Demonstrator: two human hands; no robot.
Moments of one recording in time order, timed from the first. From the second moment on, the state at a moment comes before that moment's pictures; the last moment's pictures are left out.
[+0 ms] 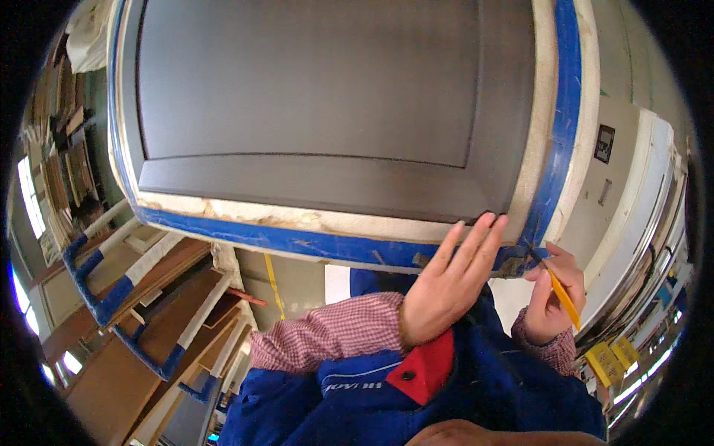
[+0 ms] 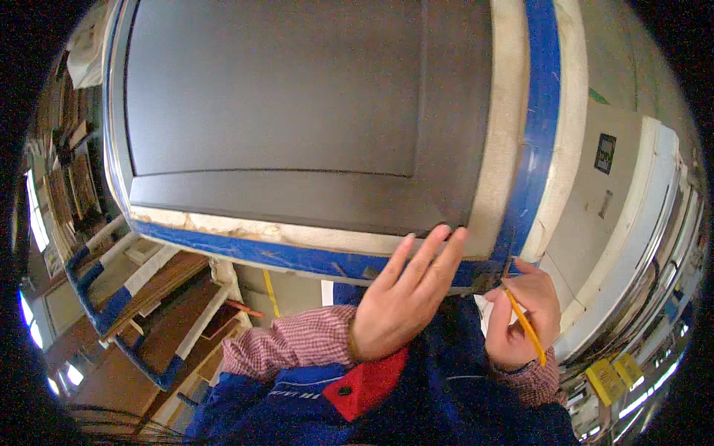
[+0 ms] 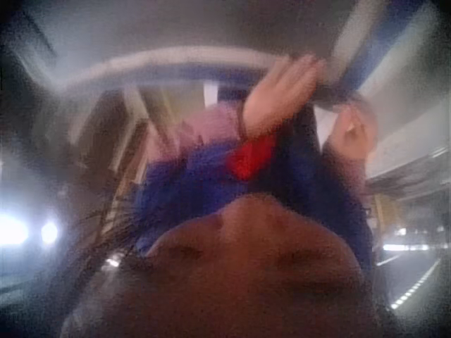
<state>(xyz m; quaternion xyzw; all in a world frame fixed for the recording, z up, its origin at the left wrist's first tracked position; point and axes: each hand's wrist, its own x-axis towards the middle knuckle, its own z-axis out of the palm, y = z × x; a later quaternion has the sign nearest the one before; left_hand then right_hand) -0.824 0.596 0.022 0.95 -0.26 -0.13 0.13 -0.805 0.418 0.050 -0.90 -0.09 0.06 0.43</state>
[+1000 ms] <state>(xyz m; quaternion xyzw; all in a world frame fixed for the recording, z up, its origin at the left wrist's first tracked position) -0.794 0.601 0.042 0.95 -0.27 -0.17 -0.05 -0.844 0.337 0.012 -0.86 0.00 0.04 0.51</state>
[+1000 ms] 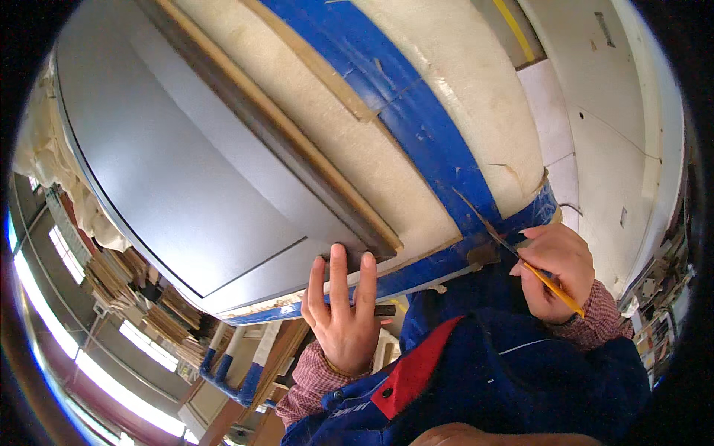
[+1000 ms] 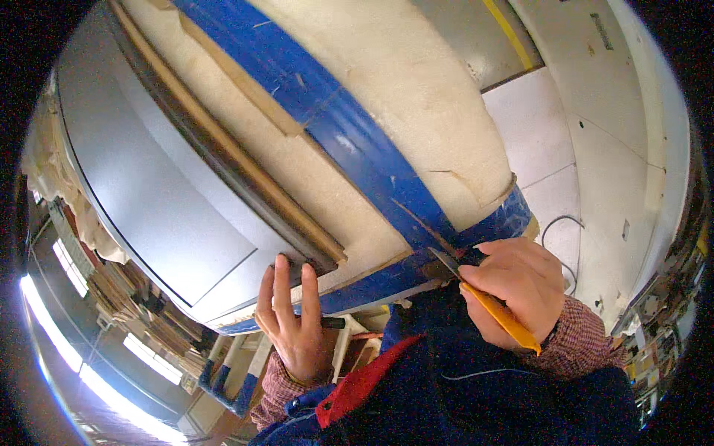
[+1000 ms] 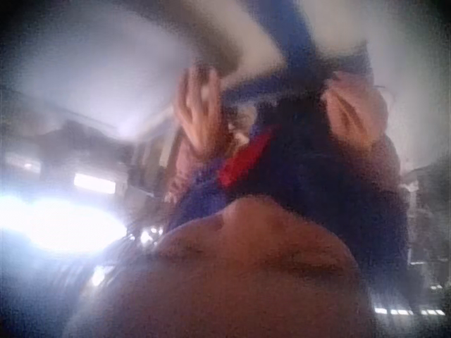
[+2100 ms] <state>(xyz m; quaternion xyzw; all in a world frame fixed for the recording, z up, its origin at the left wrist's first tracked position) -0.806 0.622 0.053 0.95 -0.20 -0.23 -0.01 -0.826 0.317 0.024 -0.86 0.00 0.05 0.51</state>
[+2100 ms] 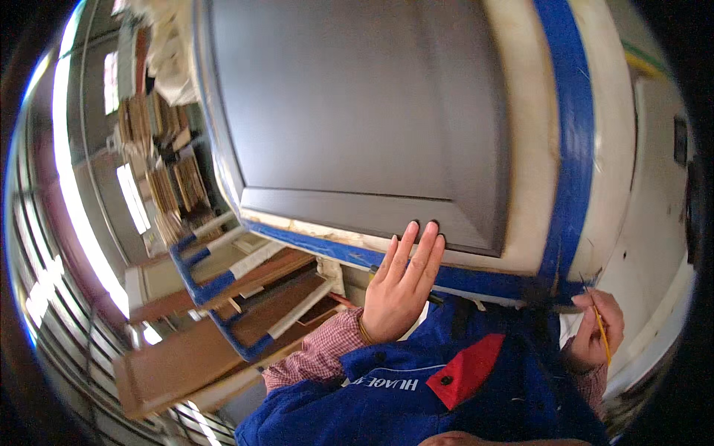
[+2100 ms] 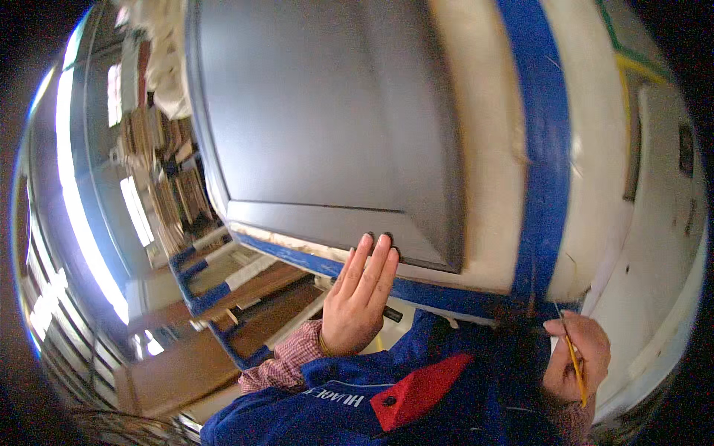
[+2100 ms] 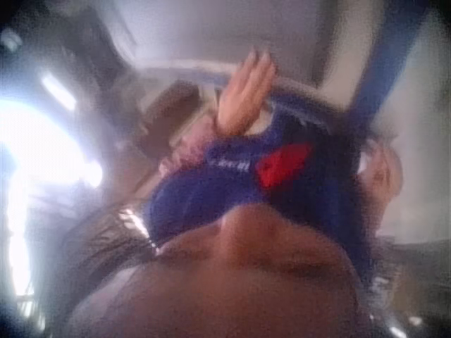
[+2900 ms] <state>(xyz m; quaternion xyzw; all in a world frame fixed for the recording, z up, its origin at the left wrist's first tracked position) -0.854 1.012 0.025 0.99 0.06 -0.05 0.08 -0.775 0.734 0.039 -0.84 -0.31 0.13 0.42</state>
